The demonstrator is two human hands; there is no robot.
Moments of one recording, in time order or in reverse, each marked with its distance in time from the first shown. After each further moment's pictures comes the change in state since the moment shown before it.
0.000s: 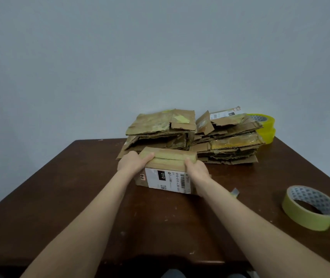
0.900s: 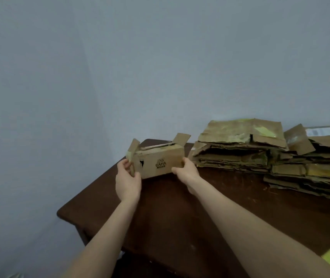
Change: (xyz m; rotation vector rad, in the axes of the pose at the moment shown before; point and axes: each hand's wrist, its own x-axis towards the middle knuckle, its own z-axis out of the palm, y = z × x) left_hand -0.049 -0.168 -0.059 -0.593 0.701 -0.340; right_hand -0.024 -0.071 0.188 -0.037 -0.480 -0.309
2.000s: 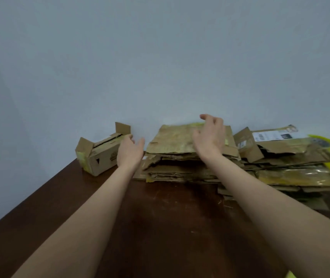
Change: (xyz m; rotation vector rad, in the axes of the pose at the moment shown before) left_hand 0.049 0.111 0.181 0.069 -0.384 0.199; right_hand 0.059 -0.032 -0.184 -0.549 0.769 -0.246
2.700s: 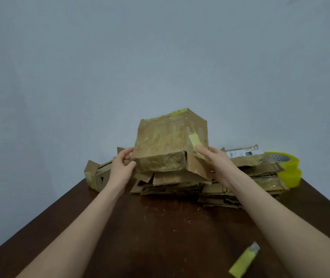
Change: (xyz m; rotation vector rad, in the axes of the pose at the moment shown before) left_hand -0.100 0.055 -0.064 -0.408 -0.058 0.175; right_hand -0.042 0.044 -0.123 0.892 -0.507 0.340
